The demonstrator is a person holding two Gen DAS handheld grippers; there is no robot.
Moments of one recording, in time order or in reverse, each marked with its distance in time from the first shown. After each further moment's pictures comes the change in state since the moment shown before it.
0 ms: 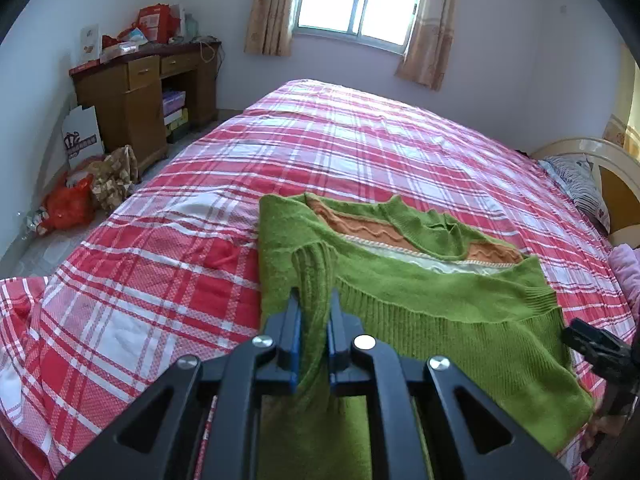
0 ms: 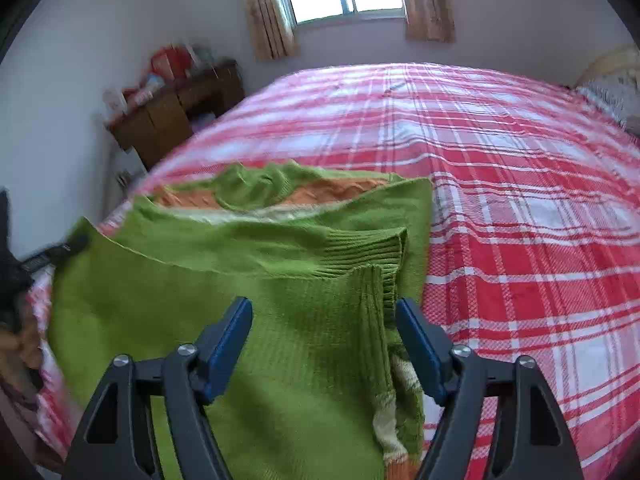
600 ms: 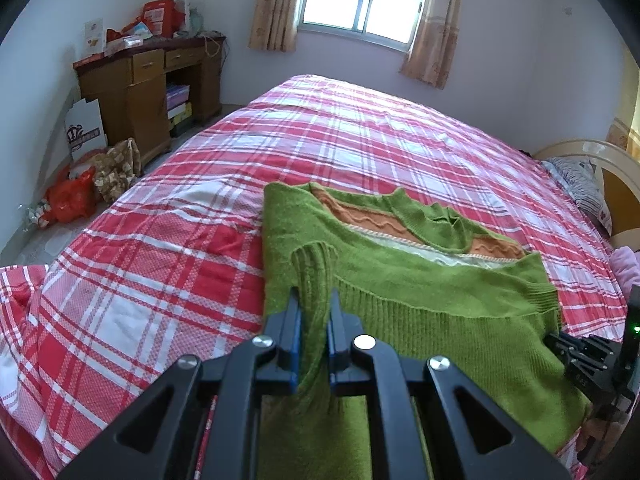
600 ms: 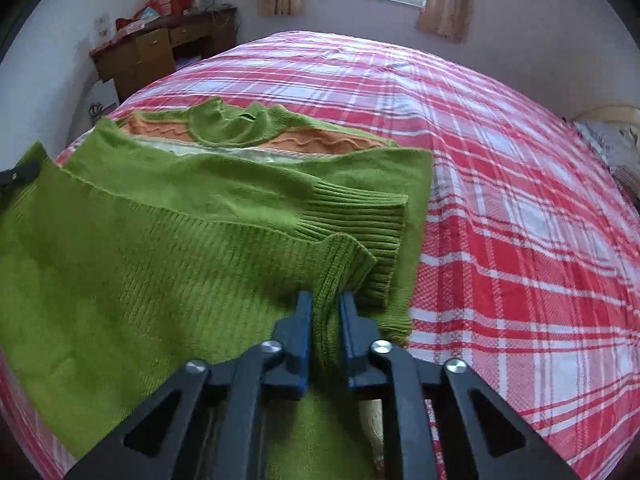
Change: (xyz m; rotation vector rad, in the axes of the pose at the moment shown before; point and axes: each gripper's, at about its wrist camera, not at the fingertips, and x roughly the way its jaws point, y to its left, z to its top) left arm 0.001 0.002 -0.008 -0.016 0.016 0.008; right arm 0.026 0.017 -0.010 -0.174 0.115 -0.167
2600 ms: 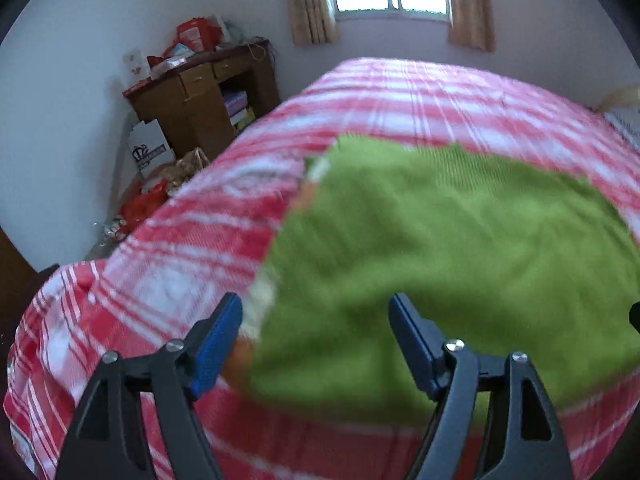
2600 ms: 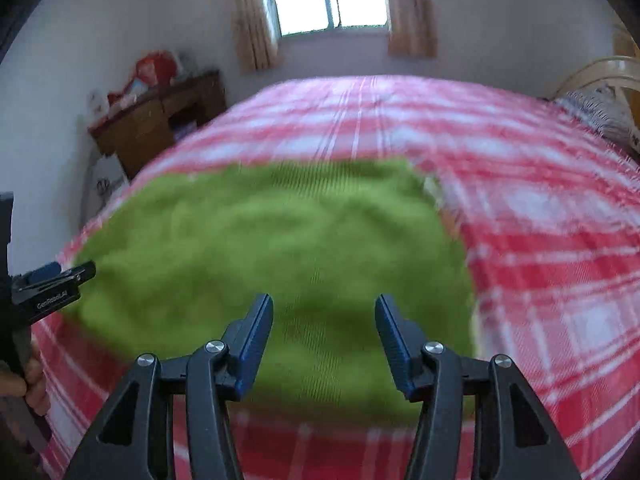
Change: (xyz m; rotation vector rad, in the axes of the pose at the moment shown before) left arm 0.018 -0.035 -0.045 0.107 0.030 0.373; right arm -0.035 0.027 -0.028 0.209 -0.153 0.074
